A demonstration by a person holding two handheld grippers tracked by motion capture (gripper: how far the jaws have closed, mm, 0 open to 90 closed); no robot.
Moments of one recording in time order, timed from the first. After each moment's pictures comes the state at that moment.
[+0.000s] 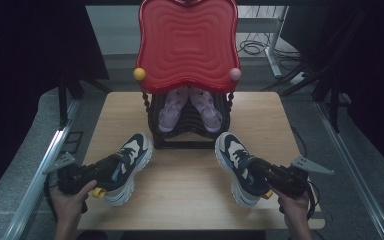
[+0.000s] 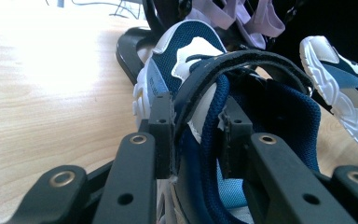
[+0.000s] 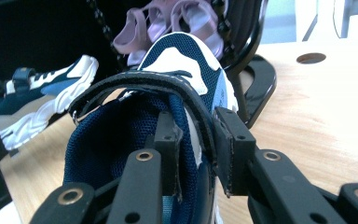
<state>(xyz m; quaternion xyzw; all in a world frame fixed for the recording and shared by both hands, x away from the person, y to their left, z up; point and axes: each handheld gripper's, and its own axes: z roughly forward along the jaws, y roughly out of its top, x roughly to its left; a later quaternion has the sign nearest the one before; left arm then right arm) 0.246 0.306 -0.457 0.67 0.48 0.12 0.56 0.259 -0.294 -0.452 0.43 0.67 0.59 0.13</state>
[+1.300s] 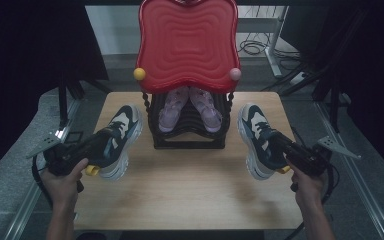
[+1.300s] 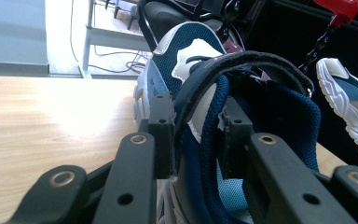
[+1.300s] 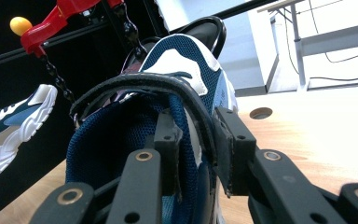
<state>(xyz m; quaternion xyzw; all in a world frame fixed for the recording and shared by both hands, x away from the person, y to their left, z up) 0.272 0.313 -0.405 0.63 0.47 0.18 0.59 0.291 -0.331 -0.412 0.46 0.60 0.63 0.17</state>
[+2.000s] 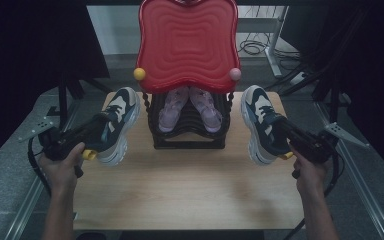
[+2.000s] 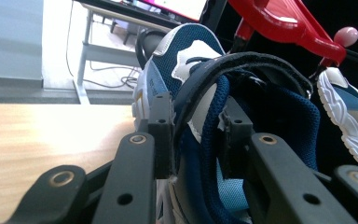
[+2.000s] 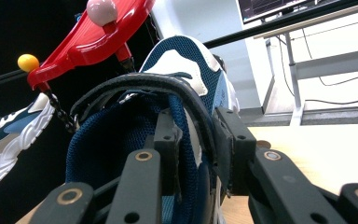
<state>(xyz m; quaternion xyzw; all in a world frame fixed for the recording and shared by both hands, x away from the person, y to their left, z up) 0.294 0.318 -0.376 0.60 0.47 0.19 0.62 0.306 -0.328 -0.376 0.45 0.58 0.65 0.20</state>
